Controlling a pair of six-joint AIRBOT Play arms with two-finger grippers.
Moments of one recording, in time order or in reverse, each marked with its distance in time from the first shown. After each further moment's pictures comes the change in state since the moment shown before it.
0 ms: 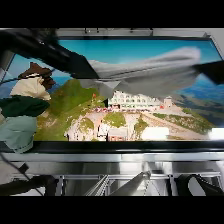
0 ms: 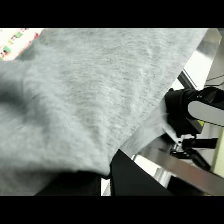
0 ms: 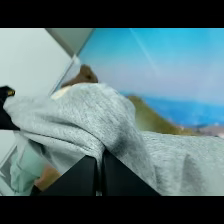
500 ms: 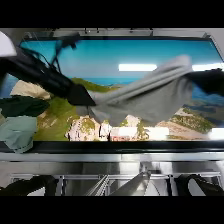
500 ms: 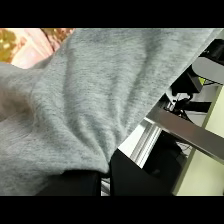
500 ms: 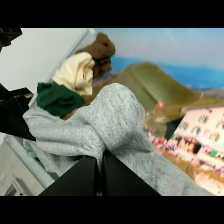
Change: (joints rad) left arm -0.045 0.129 -0.419 0.026 0.025 0.046; right arm 0.181 -0.013 -0.104 -0.099 0.000 0.013
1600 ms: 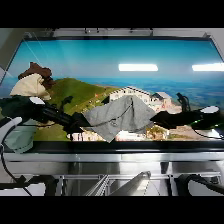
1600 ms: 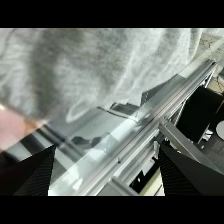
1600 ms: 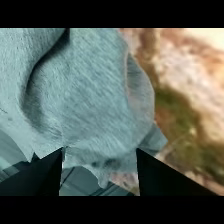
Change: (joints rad) left arm 0.263 -0.214 -0.591 -0.093 0.308 0.114; right arm 0.111 -0.512 -0.346 -0.191 -0.291 0.022
